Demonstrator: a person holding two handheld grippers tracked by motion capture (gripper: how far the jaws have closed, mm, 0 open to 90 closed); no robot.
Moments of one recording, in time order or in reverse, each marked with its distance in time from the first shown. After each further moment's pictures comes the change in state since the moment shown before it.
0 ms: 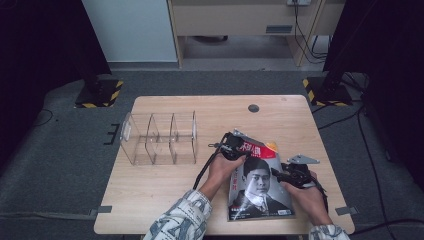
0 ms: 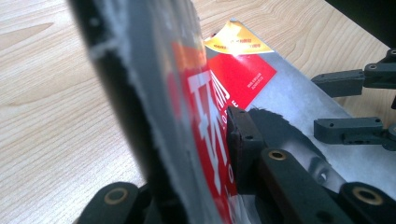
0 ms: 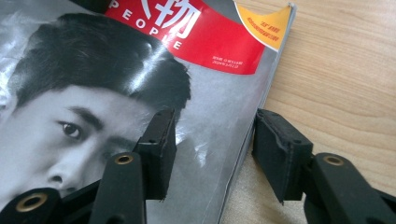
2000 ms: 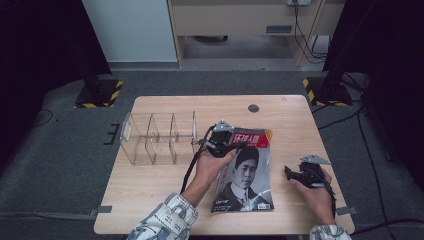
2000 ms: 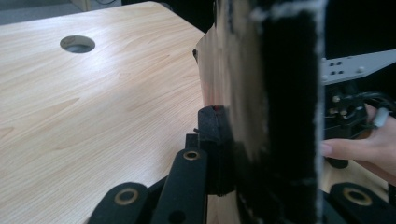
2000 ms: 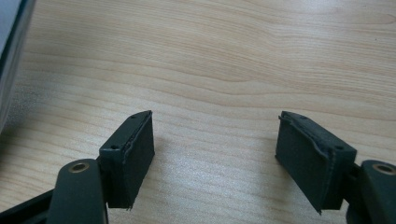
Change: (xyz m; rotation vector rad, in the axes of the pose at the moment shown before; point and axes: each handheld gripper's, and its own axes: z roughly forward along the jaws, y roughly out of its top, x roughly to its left) left arm -0.018 0.015 -0.090 -0.216 -0.078 0.034; right arm -0.028 -0.009 -0.012 0.013 -0.243 0.073
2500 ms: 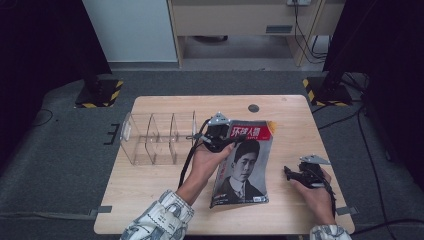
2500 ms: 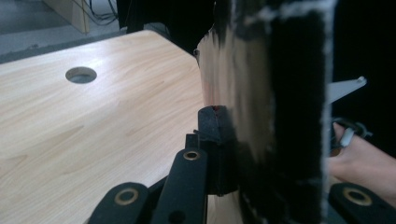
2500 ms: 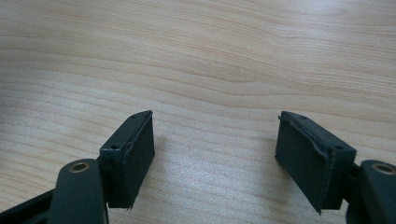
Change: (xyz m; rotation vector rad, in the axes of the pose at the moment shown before) left arm -0.007 0.026 -0.028 -0.065 -0.017 0.013; right arm 0.001 0.000 0.000 -0.004 0.002 -0.004
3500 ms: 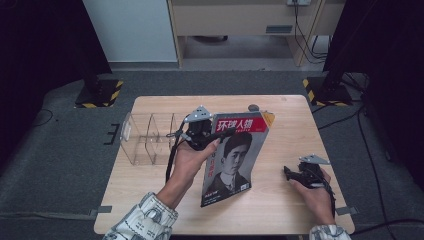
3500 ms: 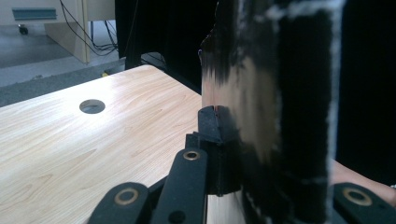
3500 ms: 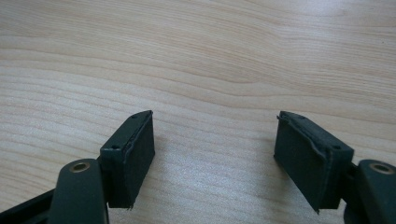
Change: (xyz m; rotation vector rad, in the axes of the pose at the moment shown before) left arm -0.007 0.016 -0.059 -0.104 -0.023 0.027; right arm 0.001 0.000 0.000 0.004 0.006 -0.003
